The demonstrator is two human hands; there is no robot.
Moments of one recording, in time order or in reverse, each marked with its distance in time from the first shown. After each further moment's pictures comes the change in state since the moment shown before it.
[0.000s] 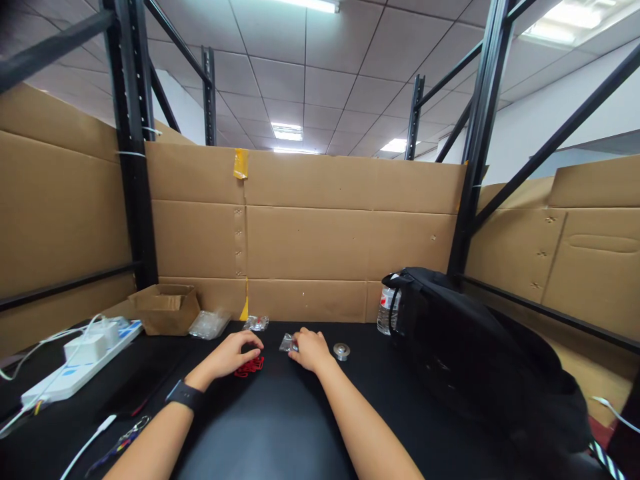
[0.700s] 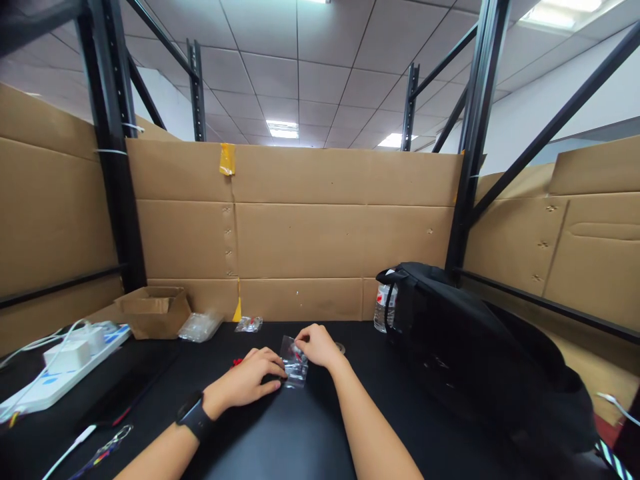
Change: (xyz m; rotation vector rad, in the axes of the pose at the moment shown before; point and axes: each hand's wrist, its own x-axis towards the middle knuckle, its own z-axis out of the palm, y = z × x) left_hand -0.001 0.068 0.047 0.120 -0.228 0.238; right_hand -0.013 0.031 -0.022 0.494 0.130 -0.014
